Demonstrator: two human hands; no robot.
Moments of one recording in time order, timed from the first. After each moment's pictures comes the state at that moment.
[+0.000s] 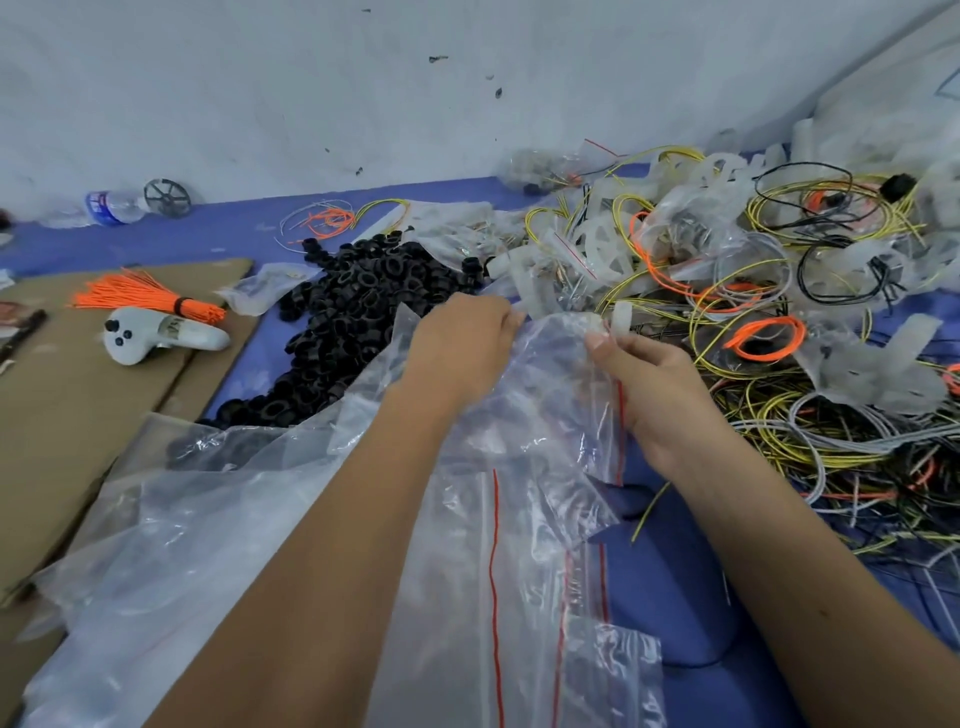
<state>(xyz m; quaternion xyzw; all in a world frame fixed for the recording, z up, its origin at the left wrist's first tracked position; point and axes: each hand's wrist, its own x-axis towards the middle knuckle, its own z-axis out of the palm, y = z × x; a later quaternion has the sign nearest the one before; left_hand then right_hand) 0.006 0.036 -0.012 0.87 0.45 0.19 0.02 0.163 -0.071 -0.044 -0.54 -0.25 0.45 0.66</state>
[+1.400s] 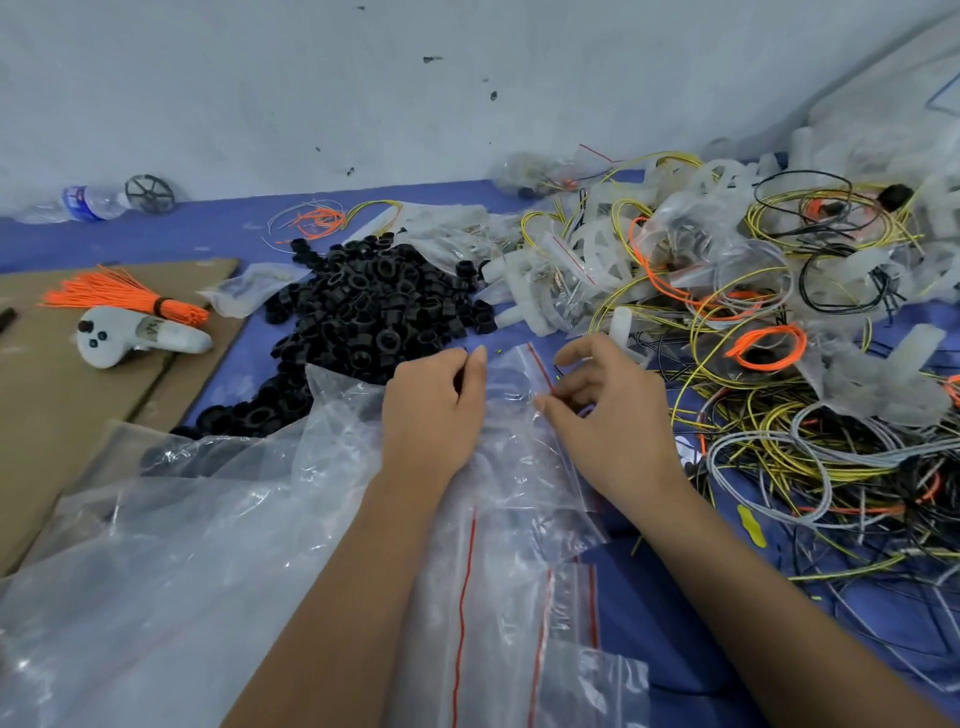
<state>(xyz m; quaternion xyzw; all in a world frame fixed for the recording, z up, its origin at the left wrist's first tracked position) -0.022 0.006 -0.064 0.78 0.45 0.42 0.14 0.134 -0.076 -0.058 -0.67 -0.53 0.10 0.52</state>
